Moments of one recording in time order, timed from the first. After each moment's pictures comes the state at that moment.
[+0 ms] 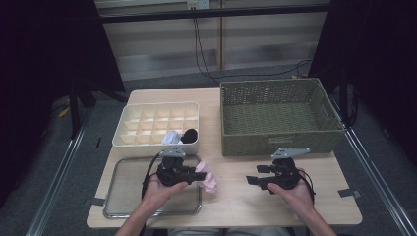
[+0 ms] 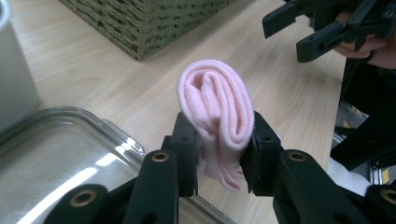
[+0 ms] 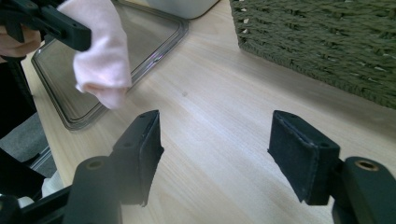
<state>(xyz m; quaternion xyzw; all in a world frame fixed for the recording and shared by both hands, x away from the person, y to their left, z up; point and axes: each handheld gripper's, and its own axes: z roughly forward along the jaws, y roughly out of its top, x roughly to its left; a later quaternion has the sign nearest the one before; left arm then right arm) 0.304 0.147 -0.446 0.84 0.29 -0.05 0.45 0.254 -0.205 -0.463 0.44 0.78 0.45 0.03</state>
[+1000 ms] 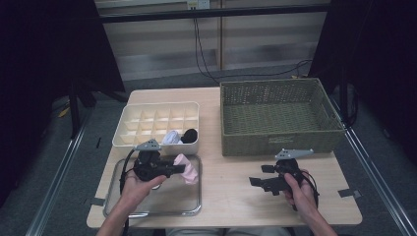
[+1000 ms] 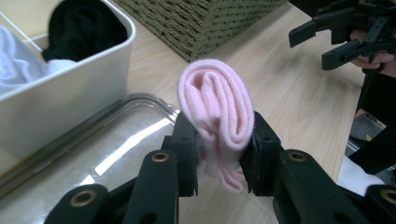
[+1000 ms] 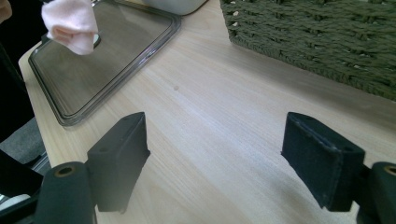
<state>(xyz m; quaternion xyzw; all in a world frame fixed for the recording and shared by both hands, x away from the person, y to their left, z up) 0.309 0.199 -0.422 0.83 0.32 -0.01 0.45 0.254 -0.215 -0.471 0.44 0.77 0.45 0.03</state>
